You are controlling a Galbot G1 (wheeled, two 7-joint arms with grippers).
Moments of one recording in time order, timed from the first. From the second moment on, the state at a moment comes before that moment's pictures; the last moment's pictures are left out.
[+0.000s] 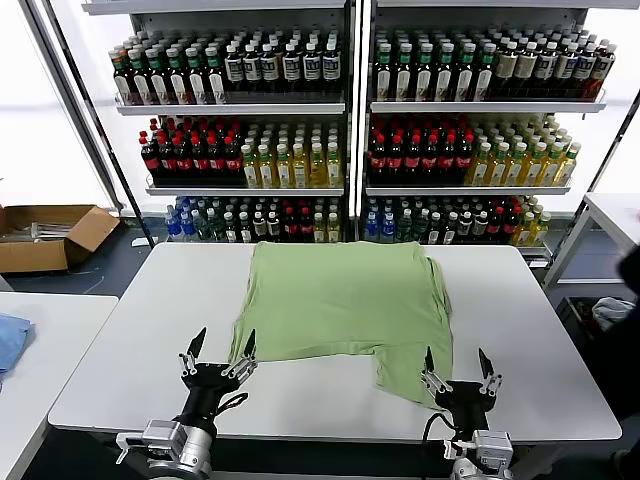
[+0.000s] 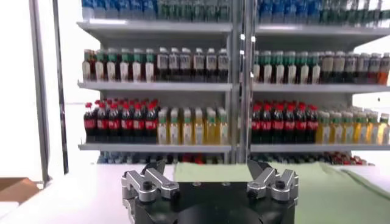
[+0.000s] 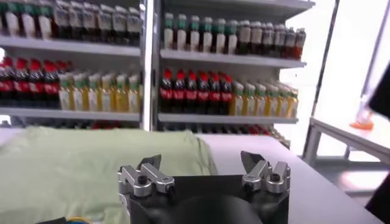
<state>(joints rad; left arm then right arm) 1.53 -1.45 -0.47 -2.22 -0.10 0.36 -0.01 -1.60 1.38 0.41 2.27 0.14 -0.43 0.44</state>
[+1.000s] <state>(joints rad) 1.38 -1.36 -0.47 -2.01 -0.11 0.52 -0.01 -1.52 1.50 0.31 2.14 0.19 -0.56 0.57</state>
